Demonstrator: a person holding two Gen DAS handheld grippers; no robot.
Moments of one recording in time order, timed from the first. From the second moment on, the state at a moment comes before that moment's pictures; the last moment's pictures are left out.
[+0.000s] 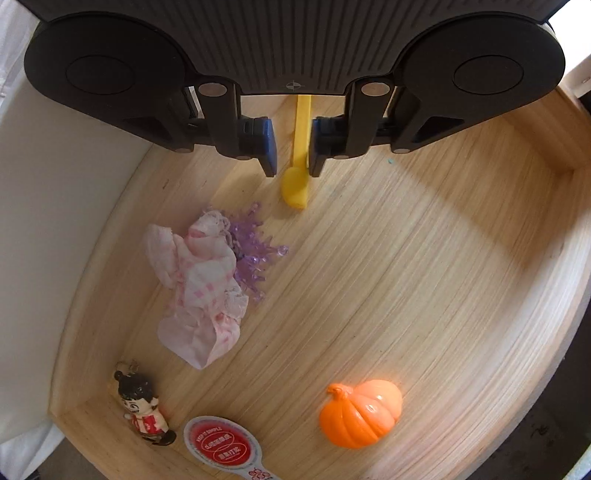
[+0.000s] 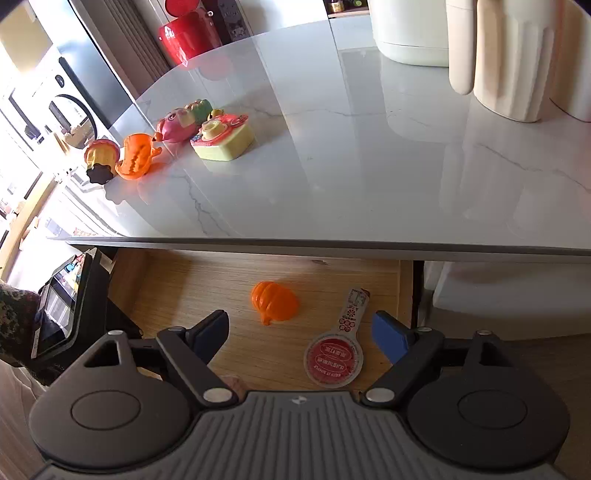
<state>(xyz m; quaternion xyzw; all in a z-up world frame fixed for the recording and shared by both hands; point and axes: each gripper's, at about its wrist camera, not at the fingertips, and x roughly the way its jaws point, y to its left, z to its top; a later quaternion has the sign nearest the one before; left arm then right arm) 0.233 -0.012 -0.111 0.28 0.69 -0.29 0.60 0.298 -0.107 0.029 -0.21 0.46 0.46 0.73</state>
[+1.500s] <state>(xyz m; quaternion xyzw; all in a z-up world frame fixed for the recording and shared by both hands) 0.225 0.008 -0.074 0.32 0.68 -0.26 0.60 0.311 -0.108 0.044 -0.22 0.47 0.48 0.71</state>
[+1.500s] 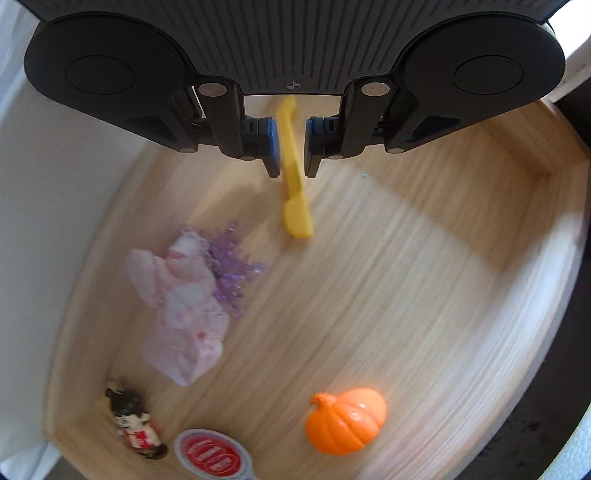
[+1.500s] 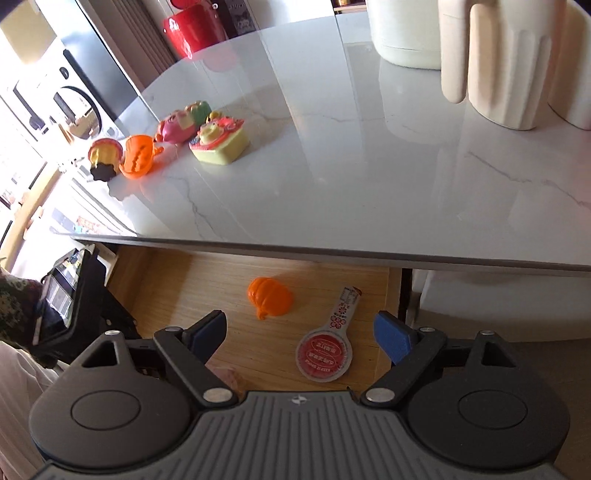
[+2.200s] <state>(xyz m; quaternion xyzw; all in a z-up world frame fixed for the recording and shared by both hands) 0.205 0.045 -0.005 0.25 0.62 -0.27 0.69 0.300 -0.105 0.035 -0.26 0.45 0.48 0.71</state>
